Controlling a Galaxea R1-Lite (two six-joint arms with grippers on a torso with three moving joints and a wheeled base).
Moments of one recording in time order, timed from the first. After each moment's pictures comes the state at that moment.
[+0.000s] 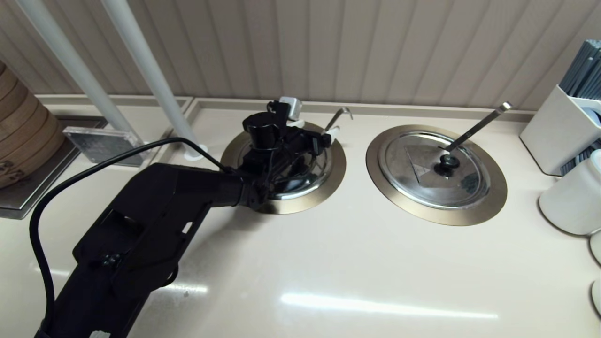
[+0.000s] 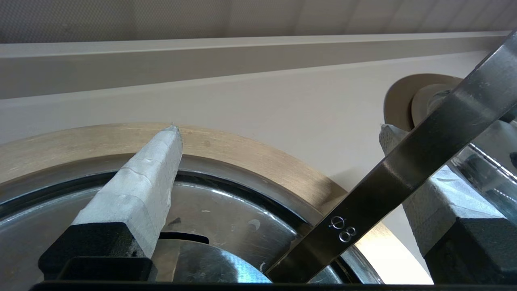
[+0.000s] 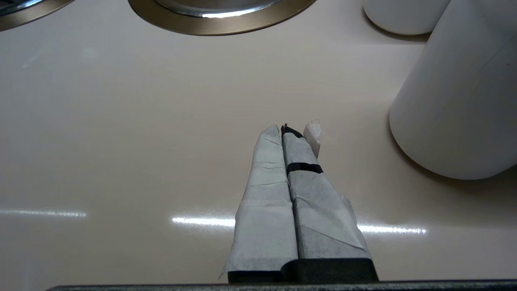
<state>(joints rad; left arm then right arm) -0.51 2.49 -1.97 -0.76 -0.15 -0.07 0.00 0.00 0.00 -0.01 -0.02 0.03</state>
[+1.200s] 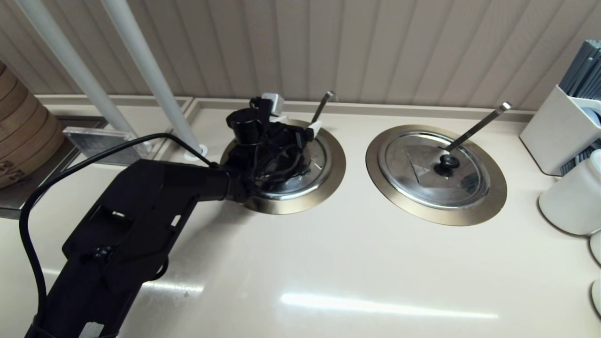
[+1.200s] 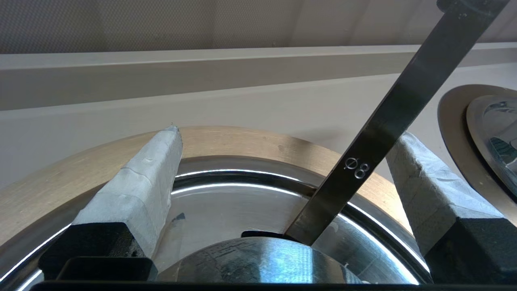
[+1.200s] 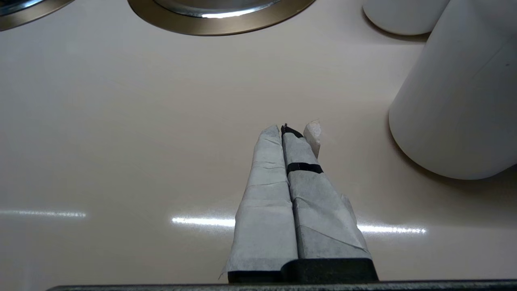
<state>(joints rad) -0.44 2.49 -1.97 -0.76 -0.15 -0.07 0.00 0.00 0.00 -0.02 -0.02 0.03</state>
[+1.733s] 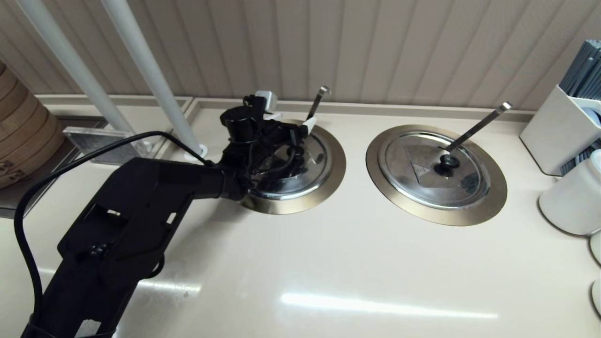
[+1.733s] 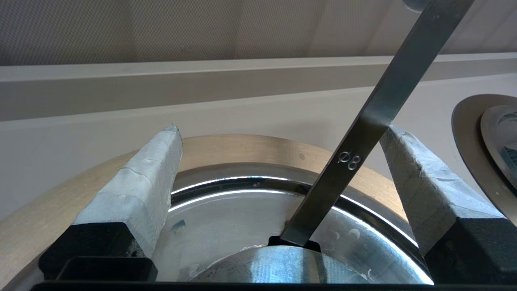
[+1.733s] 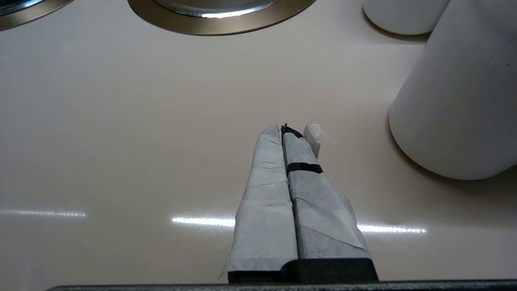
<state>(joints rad) -0.42 2.48 -1.97 -0.77 -0.14 -0.07 0.00 0.00 0.00 -0.01 -0.02 0.03</state>
